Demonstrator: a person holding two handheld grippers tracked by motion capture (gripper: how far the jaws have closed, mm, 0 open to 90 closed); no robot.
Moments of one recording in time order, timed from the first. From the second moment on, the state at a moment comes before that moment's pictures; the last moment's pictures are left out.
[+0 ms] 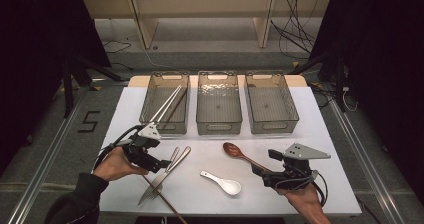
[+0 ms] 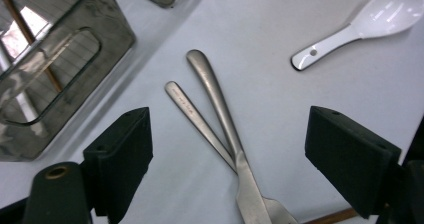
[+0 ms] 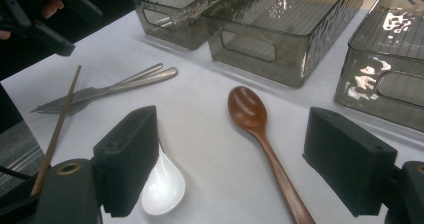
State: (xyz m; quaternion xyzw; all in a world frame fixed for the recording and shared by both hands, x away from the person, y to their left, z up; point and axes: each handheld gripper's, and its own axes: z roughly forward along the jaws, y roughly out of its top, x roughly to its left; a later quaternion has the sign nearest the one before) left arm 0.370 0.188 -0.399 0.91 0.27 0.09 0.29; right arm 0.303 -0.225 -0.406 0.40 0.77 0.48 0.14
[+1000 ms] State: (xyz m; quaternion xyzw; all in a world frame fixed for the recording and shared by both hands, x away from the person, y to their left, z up) left arm 0.328 0.163 -0.423 0.96 0.16 0.05 0.22; right arm 0.302 -0.226 -0.406 0.40 0.77 0.48 0.14
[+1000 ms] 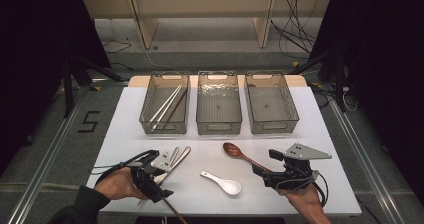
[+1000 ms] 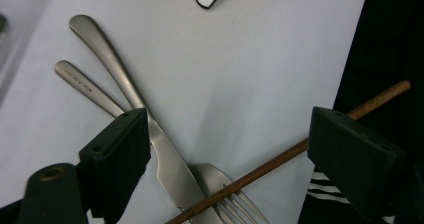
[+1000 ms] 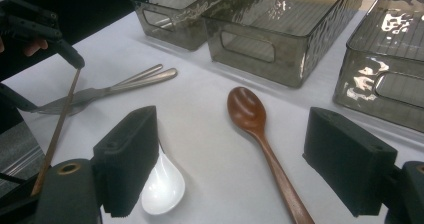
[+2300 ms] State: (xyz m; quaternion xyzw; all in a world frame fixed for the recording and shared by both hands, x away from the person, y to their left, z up) left arm 0.316 0.159 -0.457 0.99 0.06 0.03 0.12; right arm 0.302 -0.226 -0.405 0.40 0.77 0.48 0.15
